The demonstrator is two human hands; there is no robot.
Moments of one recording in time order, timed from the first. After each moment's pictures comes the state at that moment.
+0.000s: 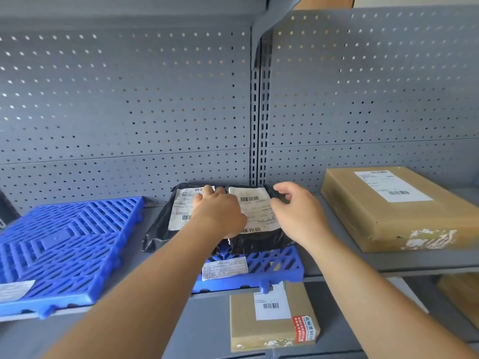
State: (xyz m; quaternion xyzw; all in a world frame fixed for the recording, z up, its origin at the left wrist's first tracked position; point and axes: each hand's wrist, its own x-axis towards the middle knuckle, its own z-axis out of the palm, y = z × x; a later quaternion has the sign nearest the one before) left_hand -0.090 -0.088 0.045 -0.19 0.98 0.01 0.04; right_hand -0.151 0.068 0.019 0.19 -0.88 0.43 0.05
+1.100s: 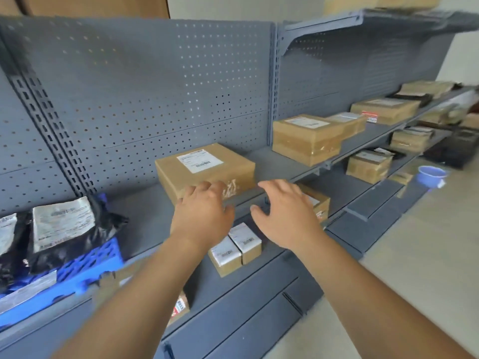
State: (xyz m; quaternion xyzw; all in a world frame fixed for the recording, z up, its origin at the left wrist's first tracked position) left_hand -0.069 0.230 0.039 0.08 0.98 0.14 -0.12; right_hand -0.054 0.405 0.024 0.03 -0.97 0.18 0.16
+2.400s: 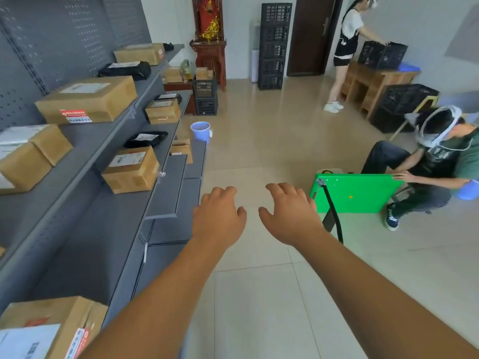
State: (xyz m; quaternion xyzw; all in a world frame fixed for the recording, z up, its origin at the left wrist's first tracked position) left_hand -0.200 0.905 -0.073 0.54 0.82 0.18 0.06; right_hand -0.054 0.976 -0.066 -0.51 -0.85 0.11 0.08
